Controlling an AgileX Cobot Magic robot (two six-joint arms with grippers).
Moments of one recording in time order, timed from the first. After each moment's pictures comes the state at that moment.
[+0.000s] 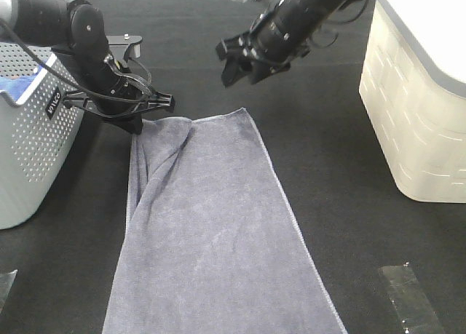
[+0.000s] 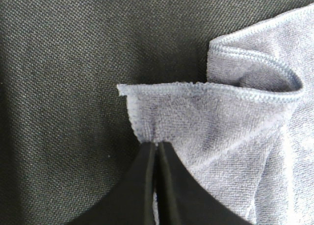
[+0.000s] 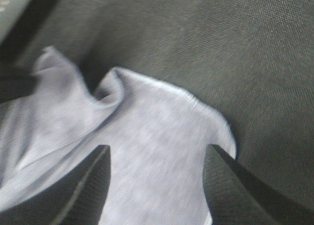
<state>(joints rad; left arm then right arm) -0.33 2.18 -1.54 -0.01 0.59 -0.24 0.41 2.29 -1.88 0.44 0.73 -0.41</state>
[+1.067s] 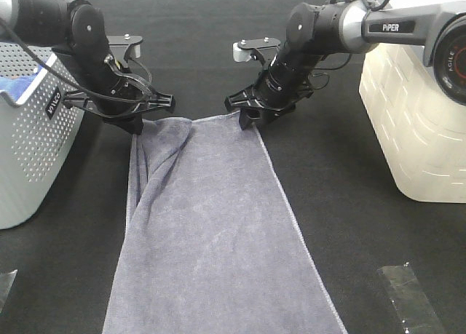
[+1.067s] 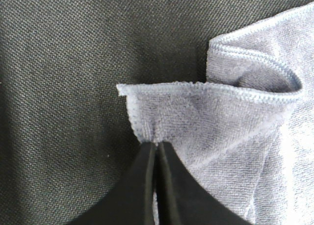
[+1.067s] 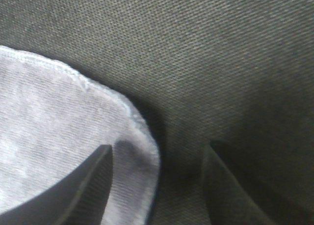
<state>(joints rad) -0.33 2.18 -1.54 -0.01 0.59 -0.24 0.41 2.48 -1.96 0.20 0.66 -0.21</state>
